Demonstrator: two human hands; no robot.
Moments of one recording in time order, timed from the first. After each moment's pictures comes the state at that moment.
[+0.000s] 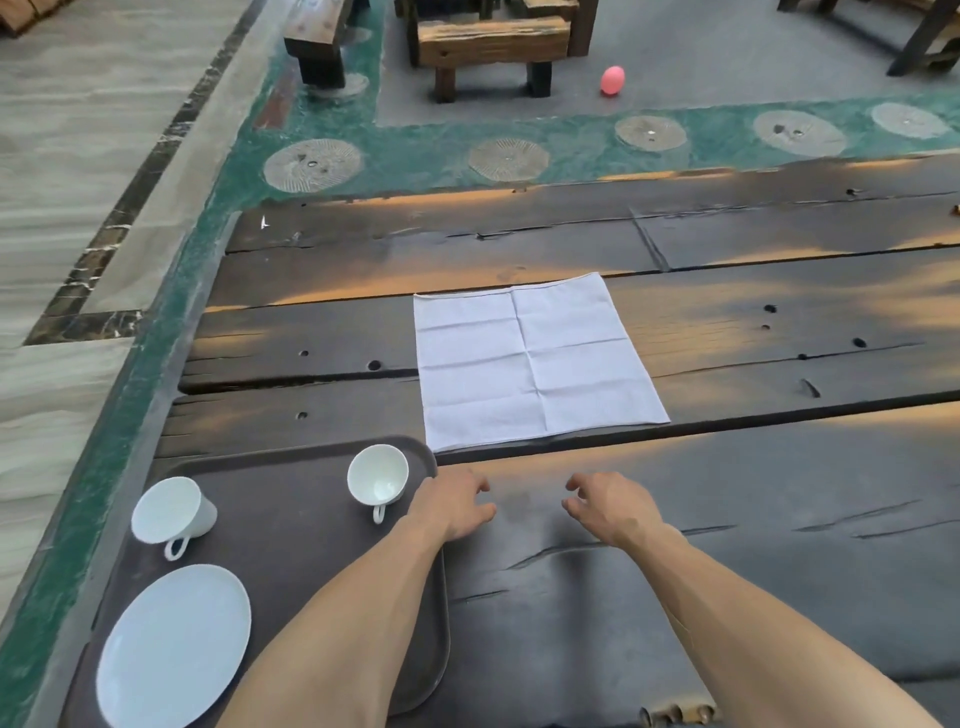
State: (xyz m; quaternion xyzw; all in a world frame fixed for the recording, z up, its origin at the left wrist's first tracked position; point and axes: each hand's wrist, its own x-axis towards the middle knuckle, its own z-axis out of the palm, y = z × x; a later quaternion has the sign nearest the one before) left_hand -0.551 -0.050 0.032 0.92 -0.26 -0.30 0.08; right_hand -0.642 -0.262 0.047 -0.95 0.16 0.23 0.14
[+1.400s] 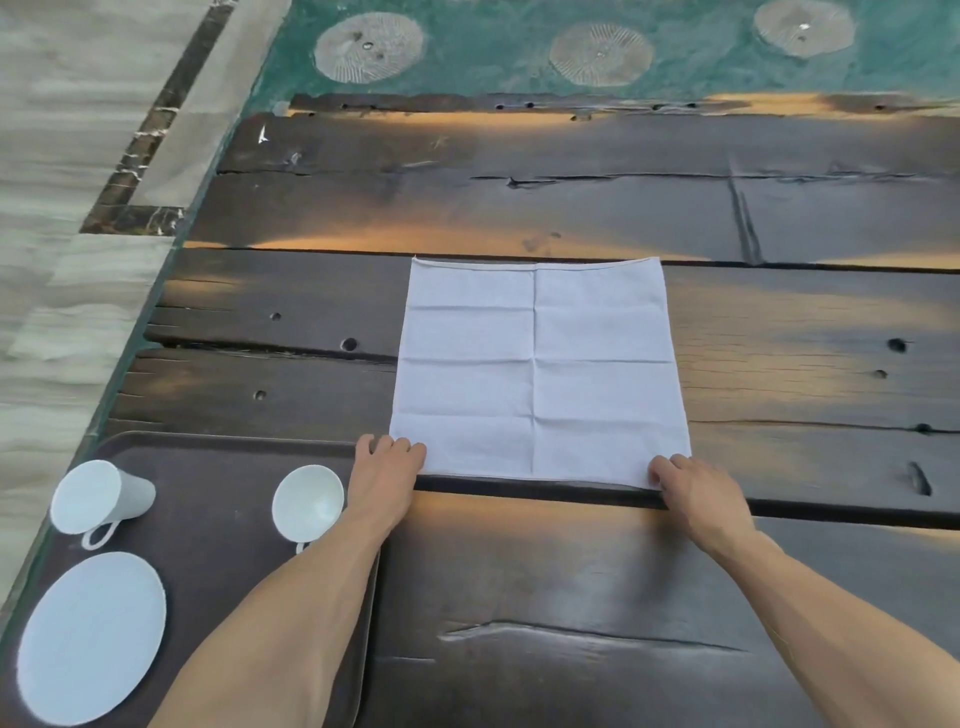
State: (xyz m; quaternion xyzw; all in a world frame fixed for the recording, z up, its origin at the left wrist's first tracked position) left_hand -0.468 -0.077 -0.039 0.97 -0.15 -0.18 -0.10; right_hand -0.552 -0.456 -0.031 -0.97 0.04 0.23 -0.01
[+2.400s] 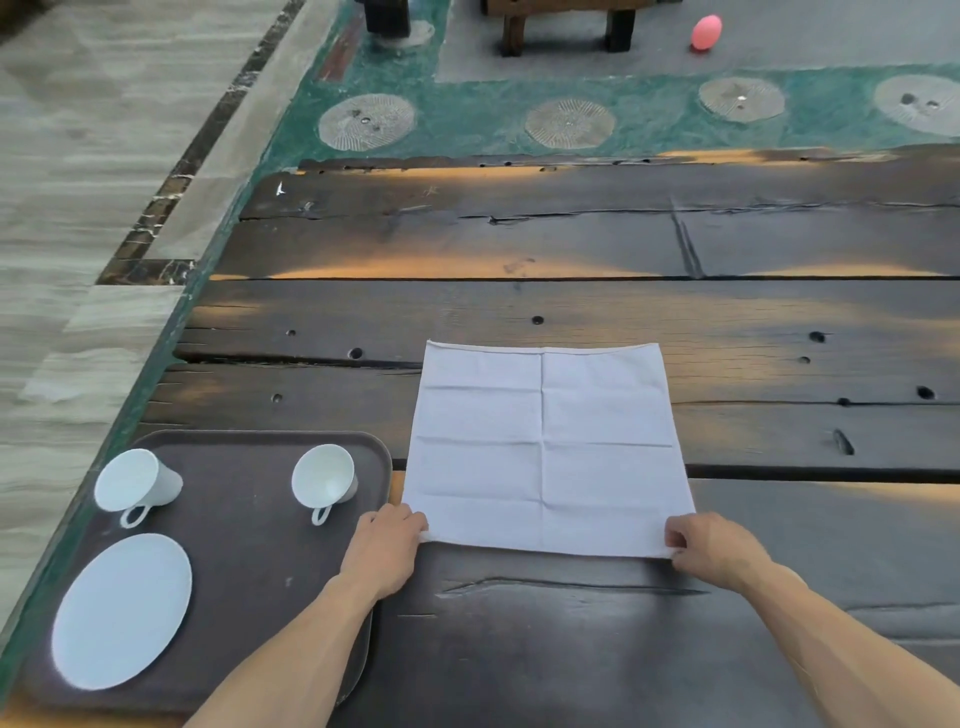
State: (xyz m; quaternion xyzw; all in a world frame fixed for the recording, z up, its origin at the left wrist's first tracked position) left_hand -0.587 -0.055 -0.016 0.96 -0.19 -0.21 0.00; right_hand -0.659 -0.470 0.006 -0.92 0.10 0.37 0.08
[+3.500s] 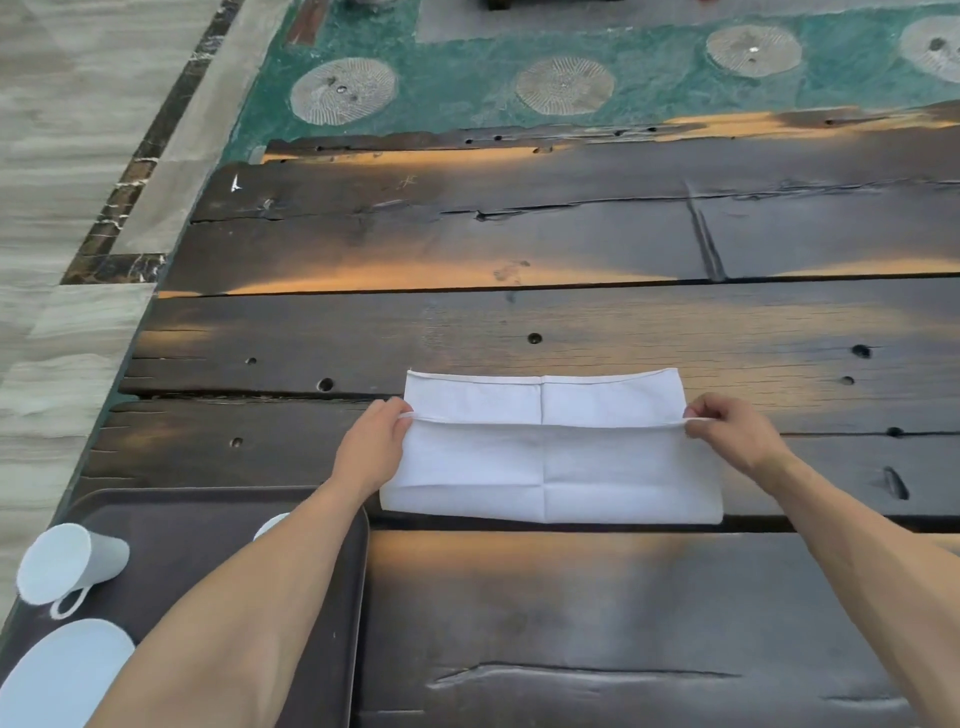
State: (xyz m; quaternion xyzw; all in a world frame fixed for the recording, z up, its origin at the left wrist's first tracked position) left_hand -0.392 -0.101 -0.006 0.96 -0.07 -0.15 0.23; right_hand -0.488 -0.532 0.013 -0.86 0.29 0.14 0.40
